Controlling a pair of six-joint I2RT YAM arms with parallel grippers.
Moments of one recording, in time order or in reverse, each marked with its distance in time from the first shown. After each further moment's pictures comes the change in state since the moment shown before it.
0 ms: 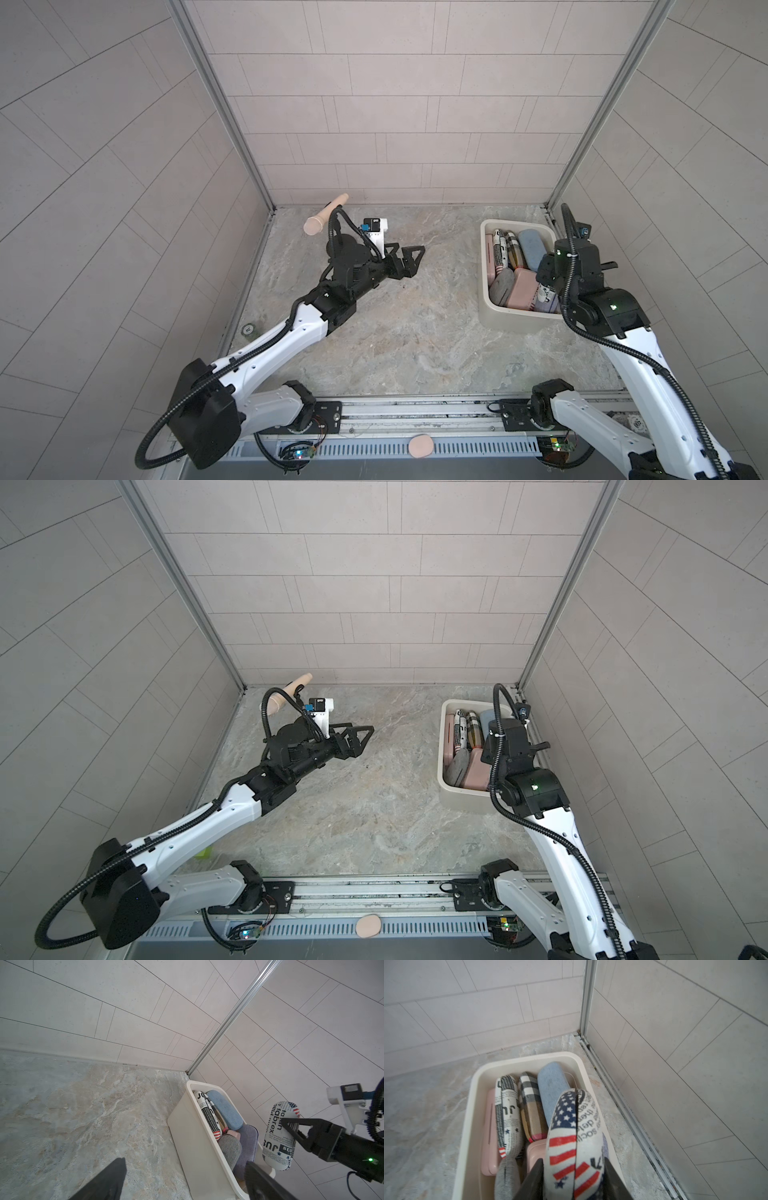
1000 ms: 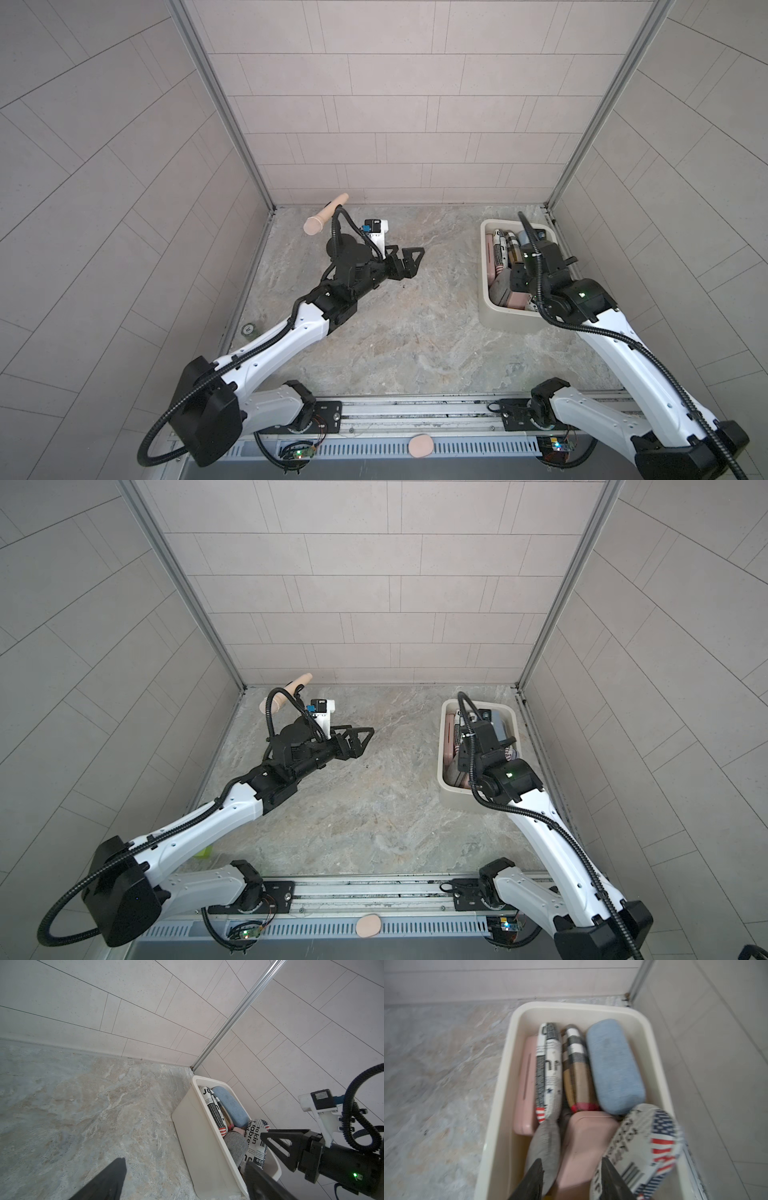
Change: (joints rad) left arm 0.000 0.009 0.000 -0.032 -0.015 -0.003; right arm 0.180 0.098 -0.012 -0.011 -0.143 -0.002
